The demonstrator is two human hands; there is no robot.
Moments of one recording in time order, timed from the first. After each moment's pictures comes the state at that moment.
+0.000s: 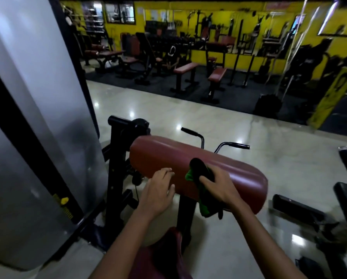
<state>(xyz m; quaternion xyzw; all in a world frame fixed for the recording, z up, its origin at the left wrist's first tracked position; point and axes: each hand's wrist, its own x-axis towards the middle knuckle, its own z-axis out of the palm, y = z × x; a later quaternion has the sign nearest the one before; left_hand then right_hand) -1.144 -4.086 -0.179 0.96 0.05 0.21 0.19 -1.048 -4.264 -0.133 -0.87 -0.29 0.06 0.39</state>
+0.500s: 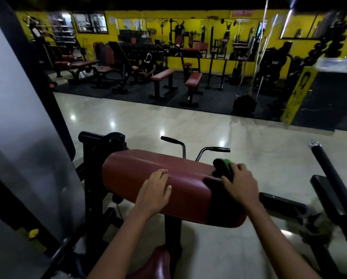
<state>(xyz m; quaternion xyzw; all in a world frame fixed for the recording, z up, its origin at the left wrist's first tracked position) -1.055 -4.100 -0.171 0.97 0.01 0.17 0.17 -0.954 -4.341 -0.156 -0.97 -0.10 -0.11 0.17</state>
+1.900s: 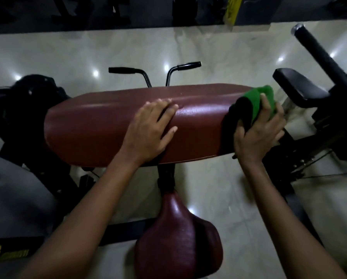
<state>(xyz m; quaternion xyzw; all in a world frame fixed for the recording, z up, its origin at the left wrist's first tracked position) -0.974 -4.018 -0.249 0.92 -0.29 0.24 0.08 -0.995 -4.265 -0.273 -0.87 0.19 -0.42 0.17</state>
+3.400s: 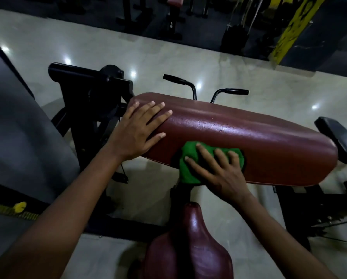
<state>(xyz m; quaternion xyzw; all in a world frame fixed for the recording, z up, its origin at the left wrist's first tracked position) -0.994 -3.848 -0.257 0.95 -0.21 0.24 -0.01 -1.018 -4.133 -0.293 -0.83 -0.41 -0.36 -0.13</state>
